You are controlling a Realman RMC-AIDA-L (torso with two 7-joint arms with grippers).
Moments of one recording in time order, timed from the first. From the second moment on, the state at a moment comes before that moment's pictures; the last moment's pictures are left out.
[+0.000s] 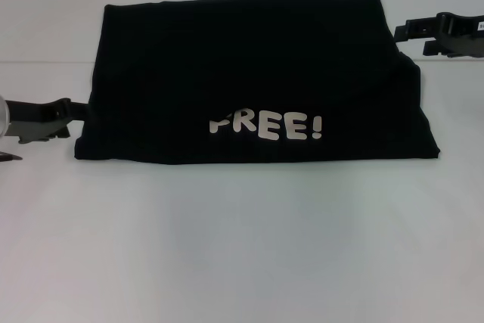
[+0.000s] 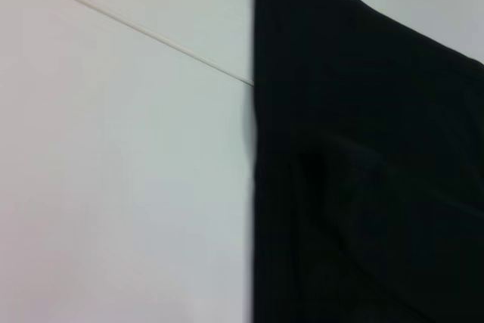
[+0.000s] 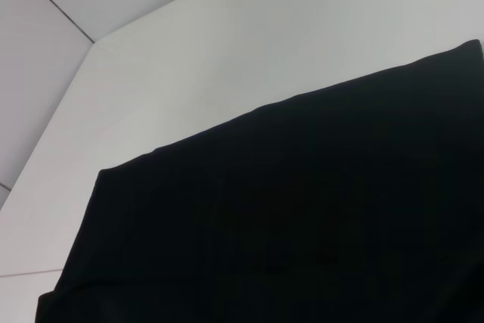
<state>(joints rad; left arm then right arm) -0.77 -2.01 0.44 0.65 2.66 1.01 -2.59 0.84 1.85 -0.81 -0.62 -2.22 -1.08 2.56</state>
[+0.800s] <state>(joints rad) -0.77 -2.01 0.45 0.59 2.69 0.99 -2.59 0.85 1.86 -0.80 -0.61 -2.21 -1.06 2.56</state>
